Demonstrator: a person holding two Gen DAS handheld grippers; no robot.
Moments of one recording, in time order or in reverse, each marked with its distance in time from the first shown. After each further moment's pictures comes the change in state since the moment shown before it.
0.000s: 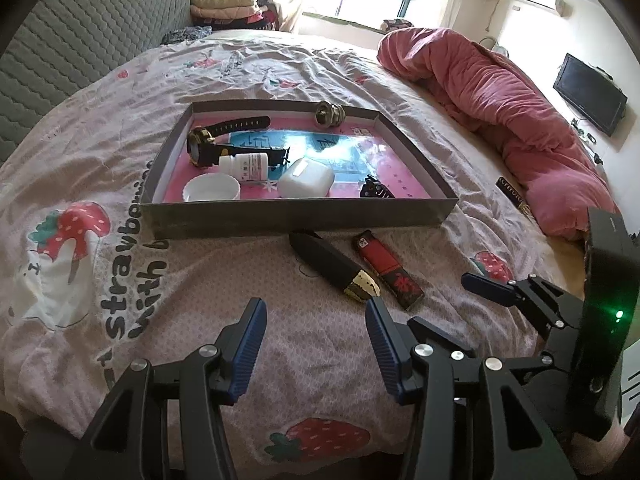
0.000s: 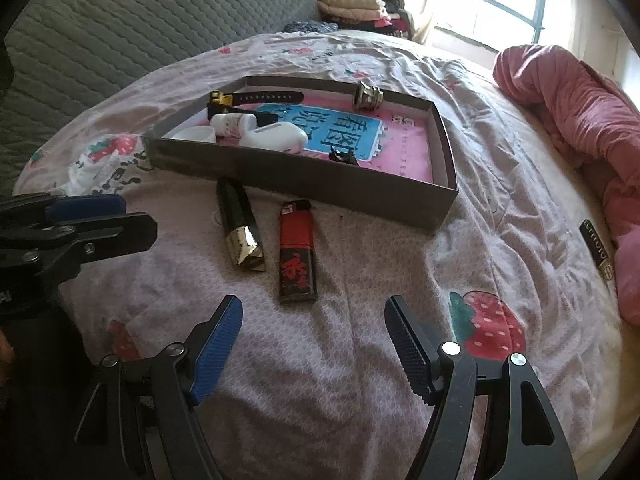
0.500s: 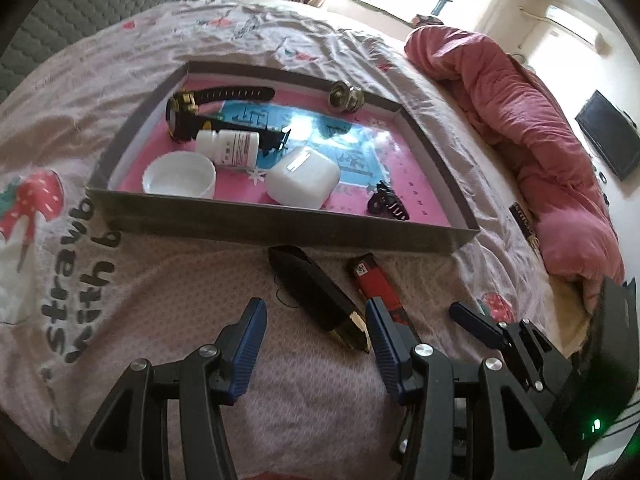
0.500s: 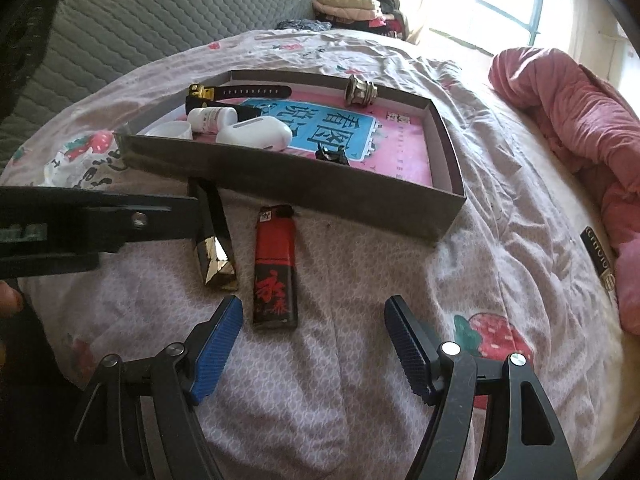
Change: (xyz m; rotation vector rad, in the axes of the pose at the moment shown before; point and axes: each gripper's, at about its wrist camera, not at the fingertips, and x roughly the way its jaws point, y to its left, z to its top) left arm 0.050 0.003 0.026 -0.167 0.087 -0.043; right arm 0.025 -0.003 0.009 -0.022 -0.012 -0.045
